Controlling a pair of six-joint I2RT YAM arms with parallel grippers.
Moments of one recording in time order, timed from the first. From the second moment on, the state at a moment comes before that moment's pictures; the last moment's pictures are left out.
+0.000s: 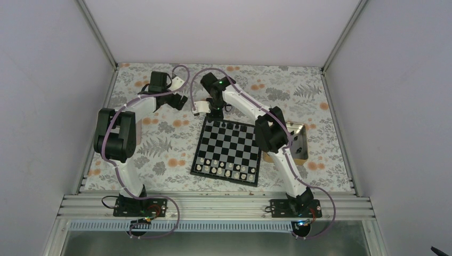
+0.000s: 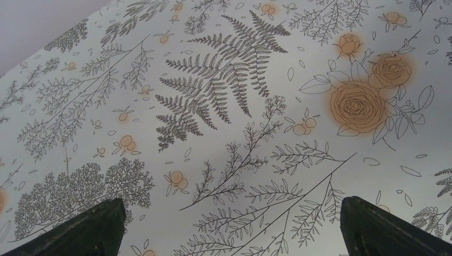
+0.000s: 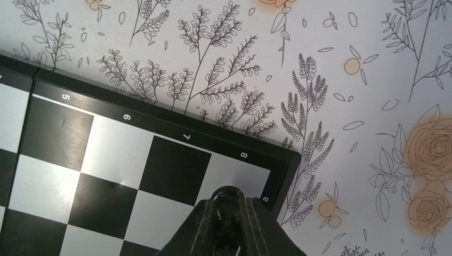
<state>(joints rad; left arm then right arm) -0.15 1.87 1.24 -0.15 0.19 0.41 0.69 2.42 2.24 -1.18 -0.22 -1.02</state>
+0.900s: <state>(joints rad) -0.15 1.87 1.25 -0.17 0.20 0.41 0.43 1.93 1.97 -1.16 -0.30 -1.00</state>
